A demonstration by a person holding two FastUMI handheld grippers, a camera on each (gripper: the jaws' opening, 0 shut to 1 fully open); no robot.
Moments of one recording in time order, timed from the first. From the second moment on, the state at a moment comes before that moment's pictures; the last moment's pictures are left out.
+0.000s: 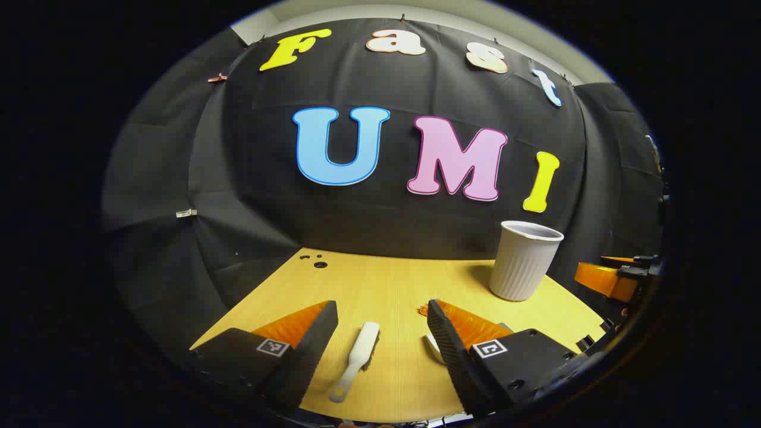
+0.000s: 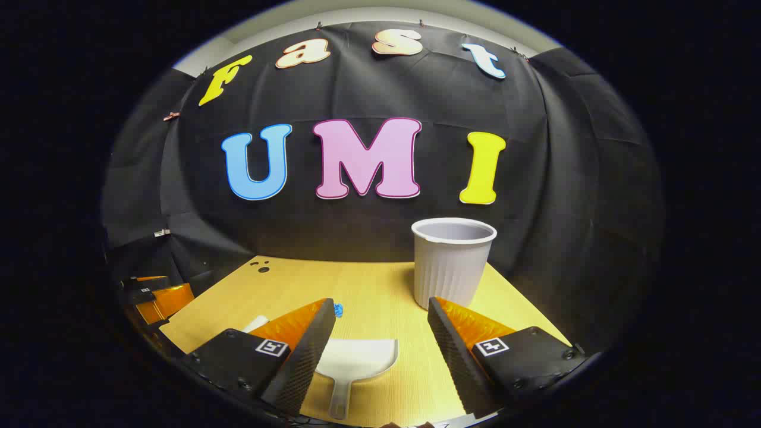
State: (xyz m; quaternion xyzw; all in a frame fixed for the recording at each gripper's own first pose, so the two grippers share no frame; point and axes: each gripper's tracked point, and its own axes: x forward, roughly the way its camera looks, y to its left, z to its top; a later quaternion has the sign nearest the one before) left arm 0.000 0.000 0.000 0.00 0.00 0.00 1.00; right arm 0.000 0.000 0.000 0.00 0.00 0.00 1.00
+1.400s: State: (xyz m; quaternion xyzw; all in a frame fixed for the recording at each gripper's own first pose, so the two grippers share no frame) left arm 0.060 0.036 -0.109 -0.01 0.20 -0.02 0.98; right arm 0.032 0.021 -0.065 0.00 0.10 0.06 0.99
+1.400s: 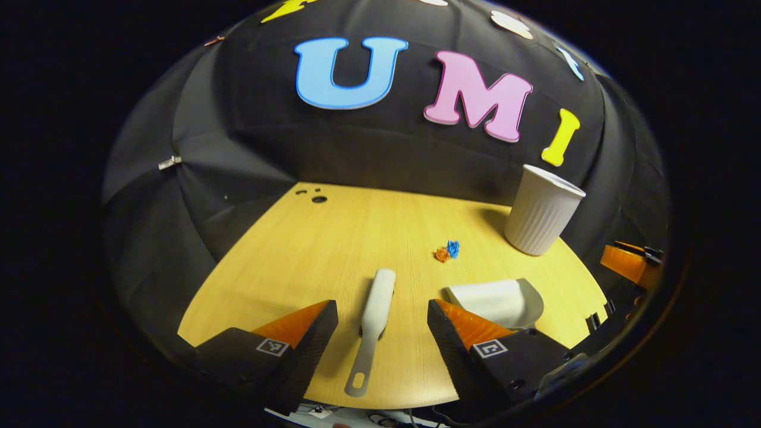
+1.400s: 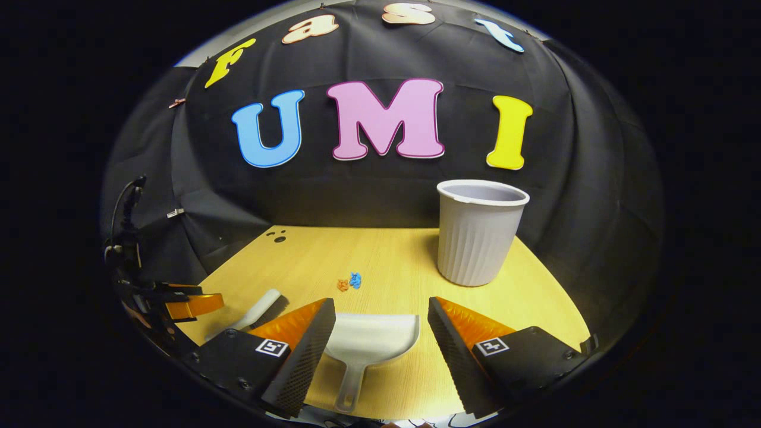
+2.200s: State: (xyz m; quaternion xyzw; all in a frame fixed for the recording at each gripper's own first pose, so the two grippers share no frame) left arm 0.111 0.052 -0.225 0.07 0.41 -0.01 0.91; right arm 0.059 0.023 -0.146 0.03 0.21 0.09 0.97
